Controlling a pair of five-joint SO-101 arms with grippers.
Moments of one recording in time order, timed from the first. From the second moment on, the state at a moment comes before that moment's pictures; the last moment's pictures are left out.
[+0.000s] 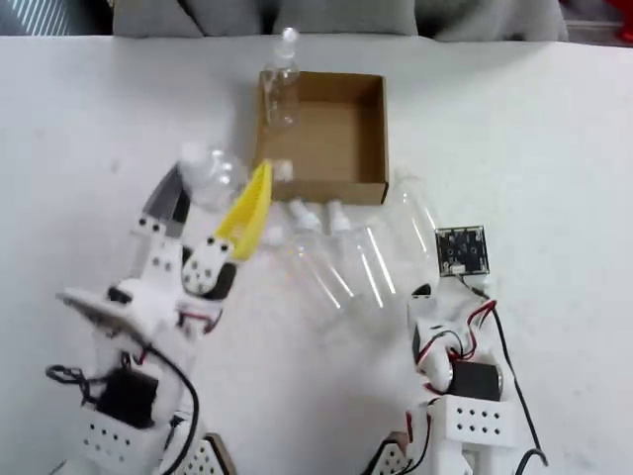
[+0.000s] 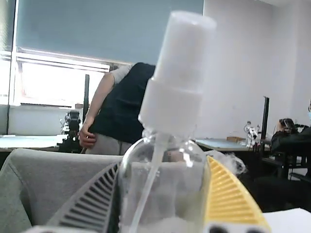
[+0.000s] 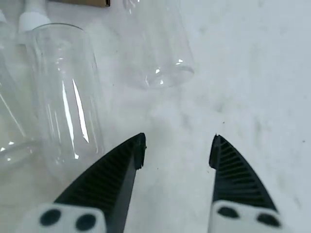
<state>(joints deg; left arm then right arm) 16.0 -80.7 73.4 -1.2 5.4 2.1 -78.5 87.9 45.5 12.2</state>
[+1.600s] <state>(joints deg) 8.6 41.5 17.7 -59.8 5.4 2.1 -78.6 92.3 42.0 16.1</state>
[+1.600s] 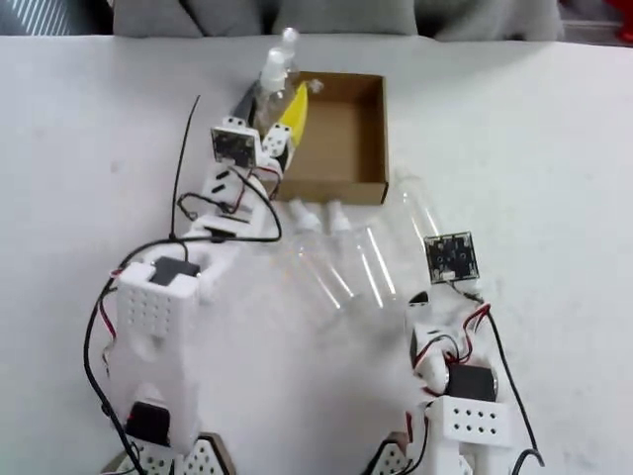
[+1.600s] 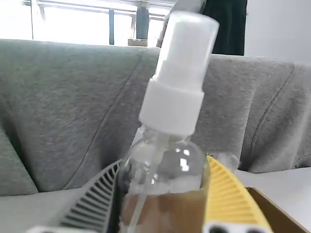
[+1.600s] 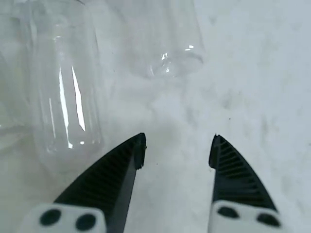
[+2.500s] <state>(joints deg) 7.7 49.4 7.3 -52.4 5.4 2.1 -78.6 92.3 42.0 16.2</state>
